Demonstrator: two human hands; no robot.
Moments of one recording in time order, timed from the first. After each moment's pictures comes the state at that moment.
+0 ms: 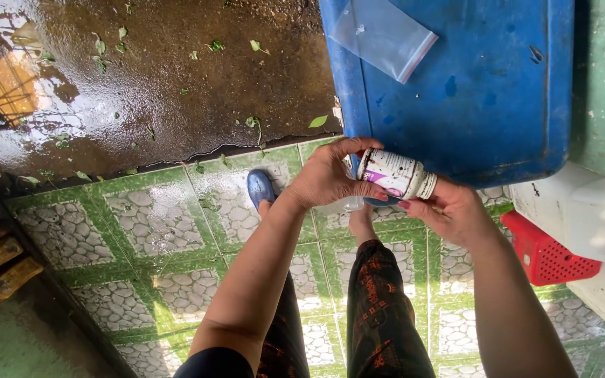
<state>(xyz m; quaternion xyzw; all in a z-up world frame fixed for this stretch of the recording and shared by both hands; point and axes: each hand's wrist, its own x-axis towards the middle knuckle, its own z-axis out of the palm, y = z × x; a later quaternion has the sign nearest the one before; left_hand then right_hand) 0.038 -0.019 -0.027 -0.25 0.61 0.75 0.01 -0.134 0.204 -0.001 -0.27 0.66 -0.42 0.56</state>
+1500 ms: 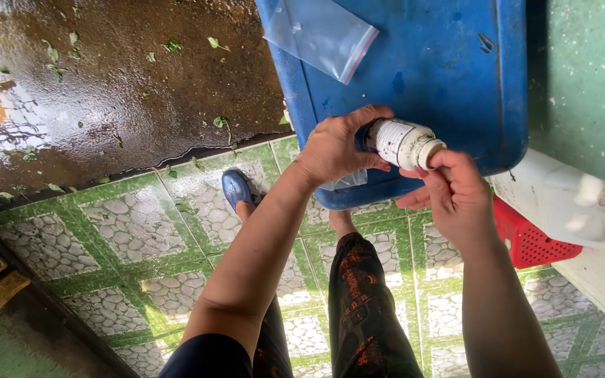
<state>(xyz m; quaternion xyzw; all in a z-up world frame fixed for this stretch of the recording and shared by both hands) -0.076 -0.001 -0.032 -0.25 0.74 0.62 0.10 -0.181 0.212 0.015 -0.24 0.70 -0.53 0.42</state>
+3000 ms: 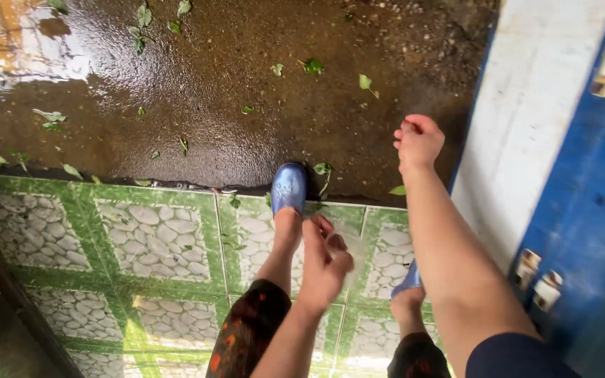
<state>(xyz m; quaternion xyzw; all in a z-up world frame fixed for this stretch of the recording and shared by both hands) 0.207 -0.105 -0.213 -0.59 0.23 0.75 -0.15 -0.023 -0.118 -0.478 0.05 0.80 -0.45 0.39</state>
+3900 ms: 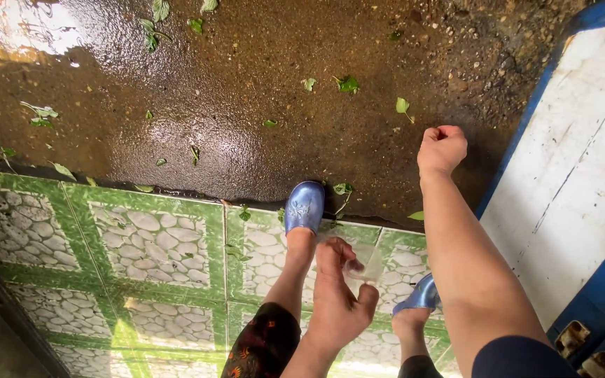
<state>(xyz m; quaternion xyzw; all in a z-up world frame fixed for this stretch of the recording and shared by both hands) 0.221 -0.162 -0.209 -0.61 0.40 0.67 -0.16 -0.044 -0.117 -0.606 -0.13 0.92 -0.28 0.22</state>
